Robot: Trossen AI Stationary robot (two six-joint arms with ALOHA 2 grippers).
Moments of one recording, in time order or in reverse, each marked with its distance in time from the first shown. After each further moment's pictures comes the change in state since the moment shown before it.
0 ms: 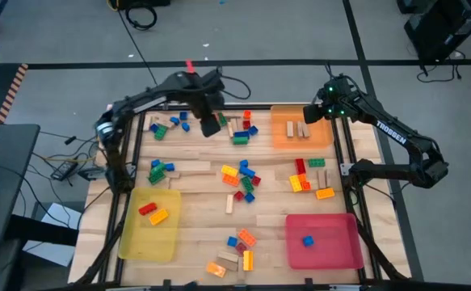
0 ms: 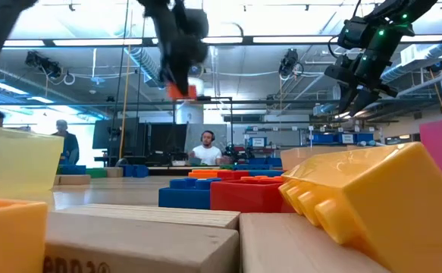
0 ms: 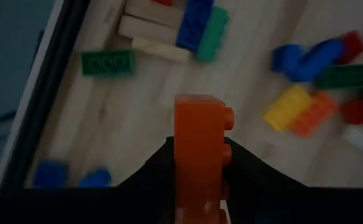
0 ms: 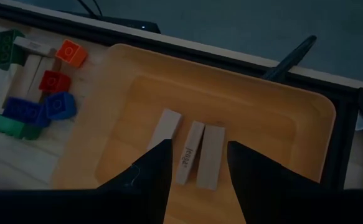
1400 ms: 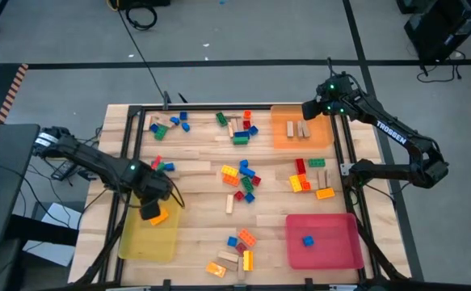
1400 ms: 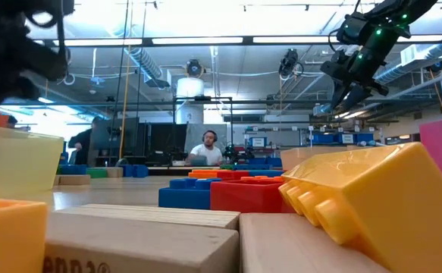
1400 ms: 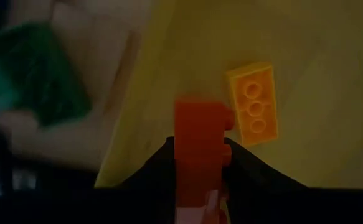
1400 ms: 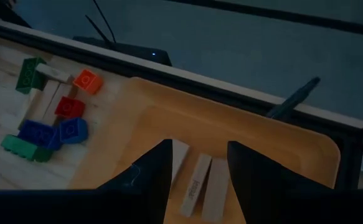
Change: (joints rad) left arm -0.854 -0.700 -1.092 0.118 0.041 -0.702; right arm 0.000 0.000 0.000 0.113 -0.003 -0.034
